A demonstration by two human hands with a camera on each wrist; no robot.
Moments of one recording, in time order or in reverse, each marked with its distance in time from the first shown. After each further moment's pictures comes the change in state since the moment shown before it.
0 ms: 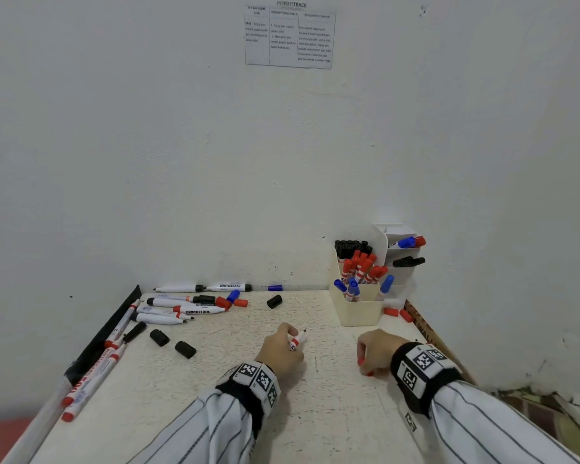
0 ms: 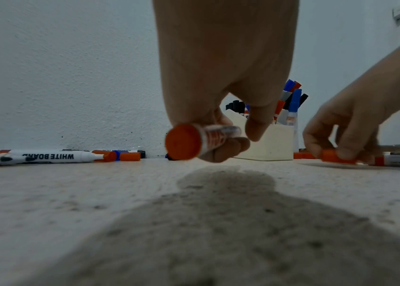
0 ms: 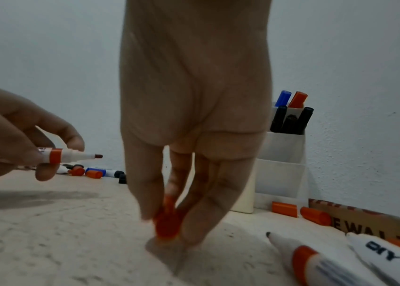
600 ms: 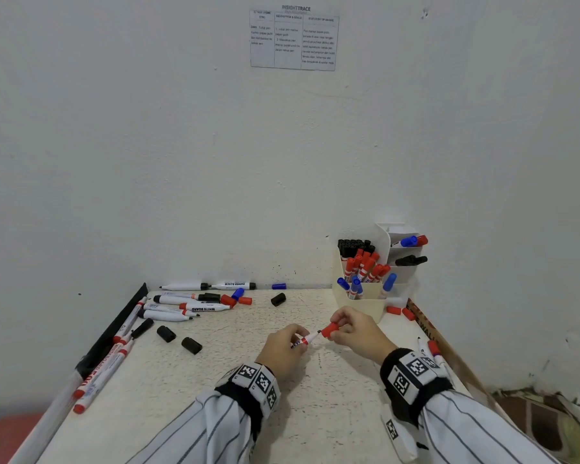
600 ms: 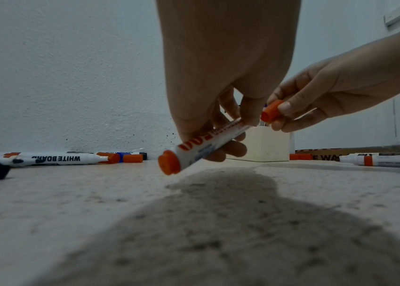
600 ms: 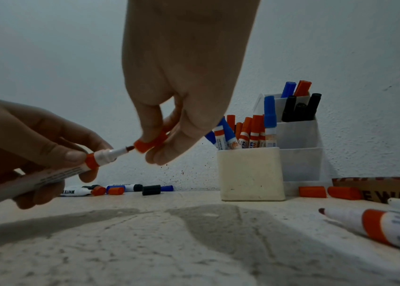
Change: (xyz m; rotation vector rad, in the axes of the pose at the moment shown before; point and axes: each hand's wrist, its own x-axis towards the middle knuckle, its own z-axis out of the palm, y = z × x) left_hand -0.015 -0.001 -0.005 -0.011 0.053 0.157; right_hand 0.004 -0.033 0.018 0.724 0.389 -0.332
